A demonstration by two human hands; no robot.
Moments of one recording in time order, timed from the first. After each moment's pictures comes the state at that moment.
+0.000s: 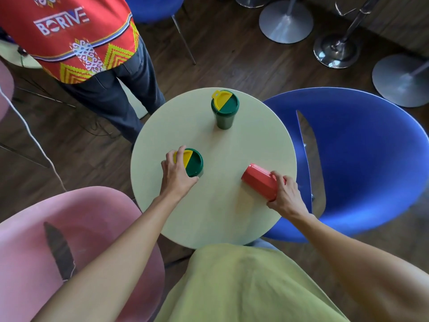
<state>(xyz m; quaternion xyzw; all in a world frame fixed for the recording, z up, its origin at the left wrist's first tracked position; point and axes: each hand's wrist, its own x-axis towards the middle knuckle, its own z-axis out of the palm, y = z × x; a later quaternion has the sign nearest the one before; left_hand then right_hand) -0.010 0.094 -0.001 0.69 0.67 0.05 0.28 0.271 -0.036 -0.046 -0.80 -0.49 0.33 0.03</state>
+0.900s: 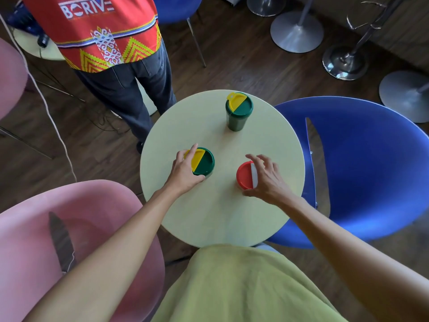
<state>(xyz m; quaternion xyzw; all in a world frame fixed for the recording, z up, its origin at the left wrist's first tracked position) -0.035 0.102 0.003 0.67 0.62 0.04 0.40 0.213 0.025 0.003 -0.72 -0.61 0.34 0.04</state>
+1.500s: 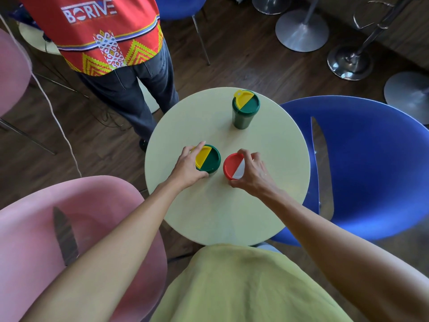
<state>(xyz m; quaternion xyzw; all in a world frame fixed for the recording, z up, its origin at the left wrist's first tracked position) -0.043 0.112 0.002 0.68 0.60 0.04 0.43 0.163 0.049 0.000 -0.74 -0.56 0.36 0.09</state>
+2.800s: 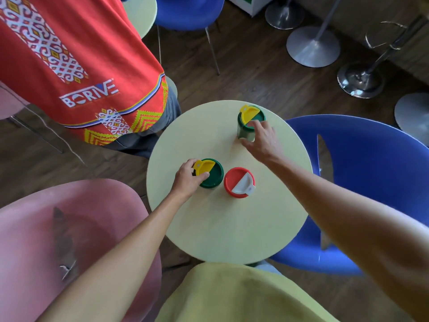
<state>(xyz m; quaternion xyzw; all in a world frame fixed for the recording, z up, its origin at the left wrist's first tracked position) -0.031 0.111 0.005 0.54 0.69 0.15 0.45 0.199 0.166 0.026 -0.75 -0.61 0.25 0.10</state>
